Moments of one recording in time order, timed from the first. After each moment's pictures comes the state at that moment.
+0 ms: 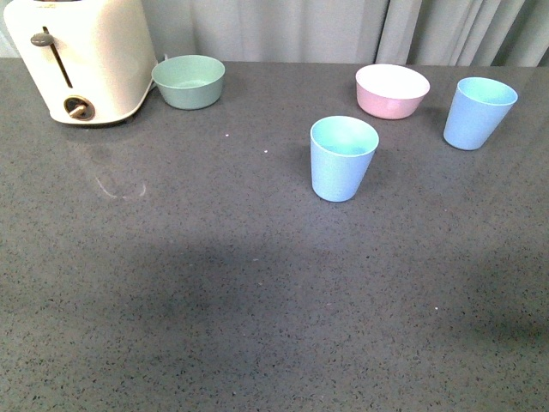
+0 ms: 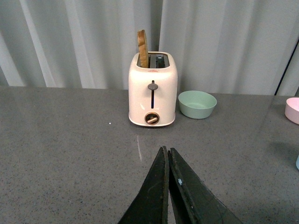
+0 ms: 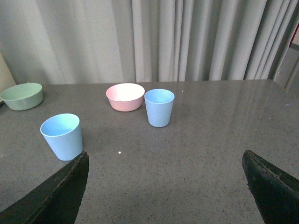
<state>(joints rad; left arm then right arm) 0.00 0.31 0.02 0.31 0.00 -0.01 0.00 0.00 0.02 0.00 0.00 0.00</state>
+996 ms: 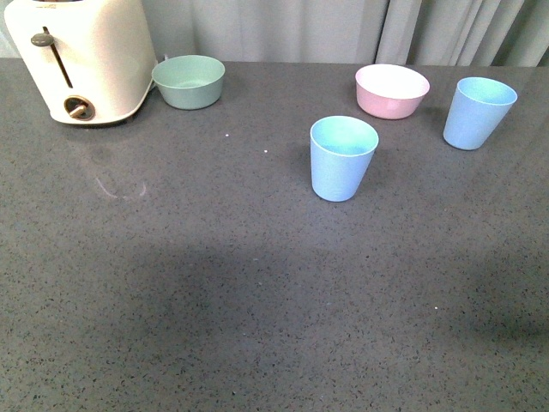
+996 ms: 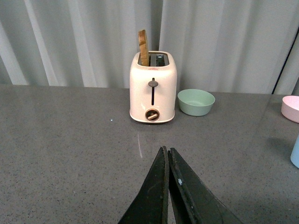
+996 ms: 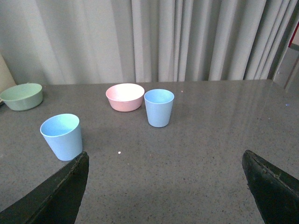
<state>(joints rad) 0.00 0.01 0.02 0.00 0.00 -0.01 0.00 0.00 0.02 0.00 0.00 0.00</state>
